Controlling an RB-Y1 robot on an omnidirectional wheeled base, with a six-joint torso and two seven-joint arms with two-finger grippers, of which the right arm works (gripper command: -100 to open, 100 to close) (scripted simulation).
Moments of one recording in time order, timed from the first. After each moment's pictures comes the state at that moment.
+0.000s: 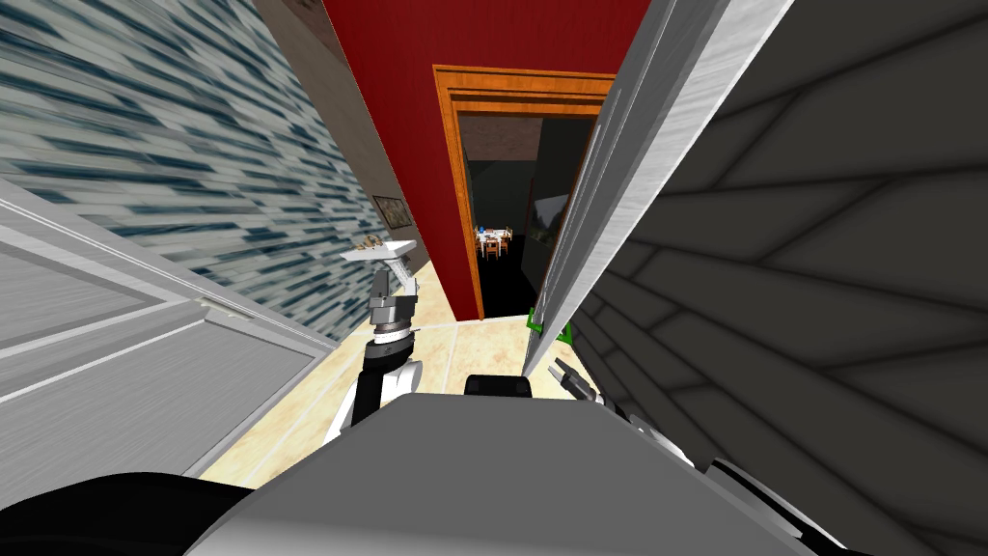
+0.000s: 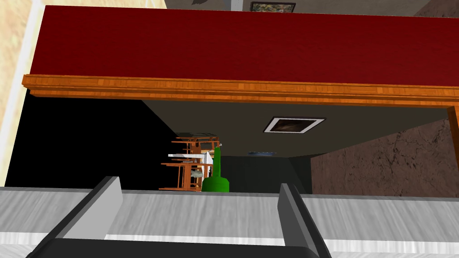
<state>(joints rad) 0.06 -0.55 0.48 -0.43 0.20 -1.56 -0.48</state>
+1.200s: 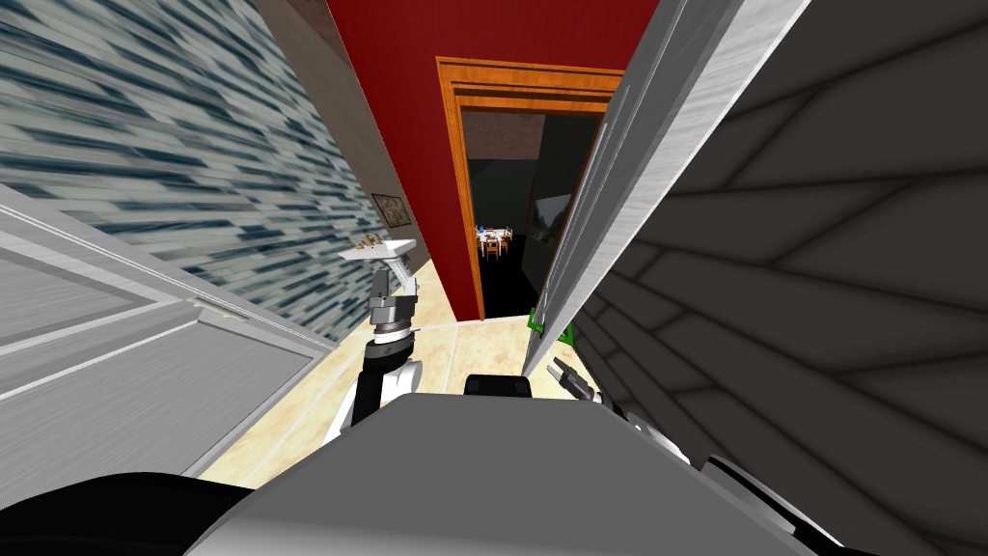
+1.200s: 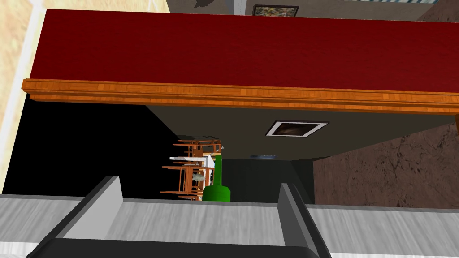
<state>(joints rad) 0.05 -0.54 0.49 -0.43 0.21 -1.55 -0.48</state>
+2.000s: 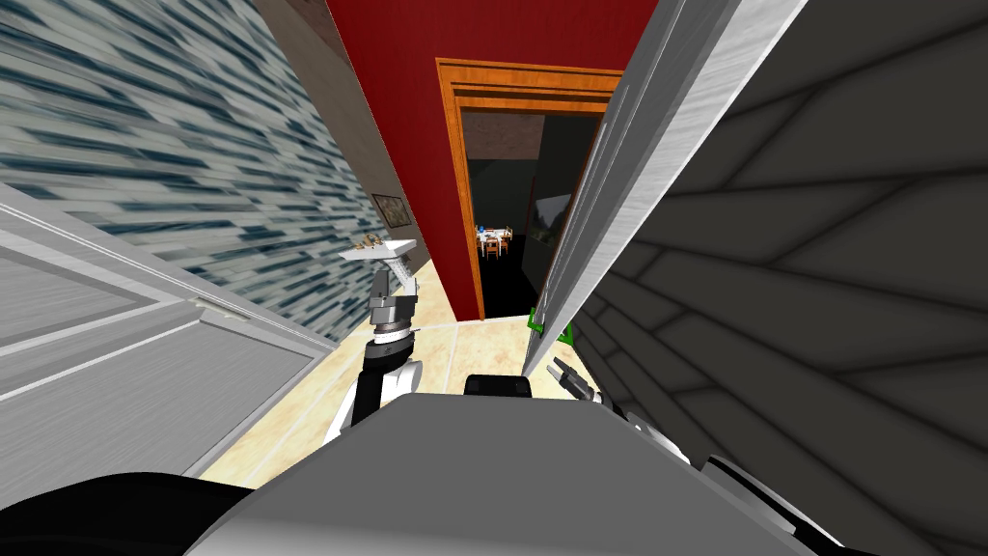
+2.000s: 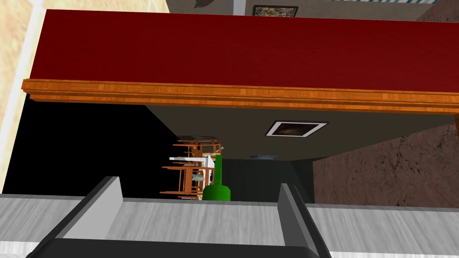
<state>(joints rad) 0.05 -0.54 0.49 -0.43 0.21 -1.55 -0.48</state>
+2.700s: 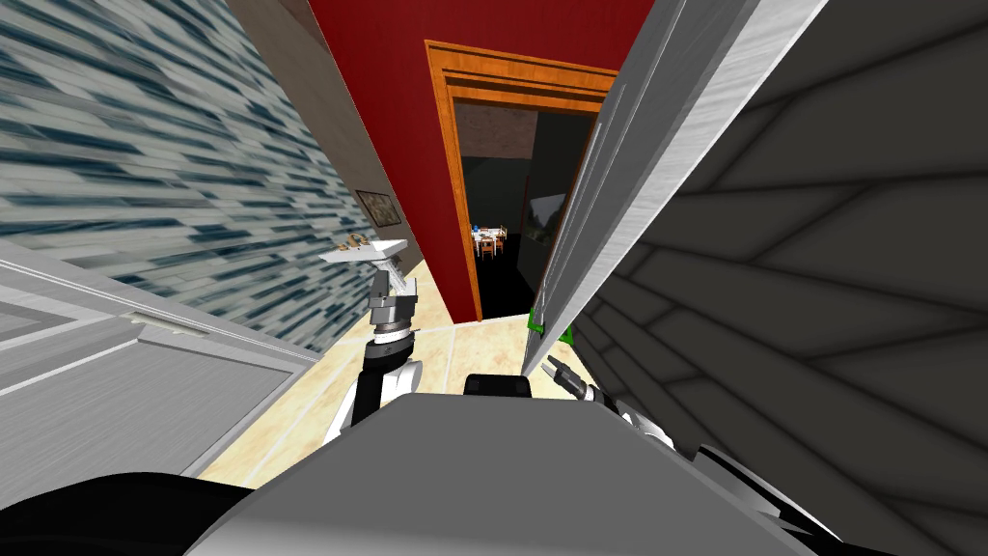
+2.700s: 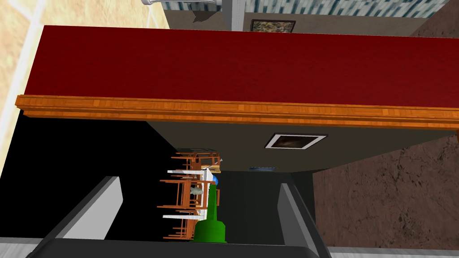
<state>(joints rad) 0.02 -0.55 0.55 -0.49 0.23 -1.53 -0.50</state>
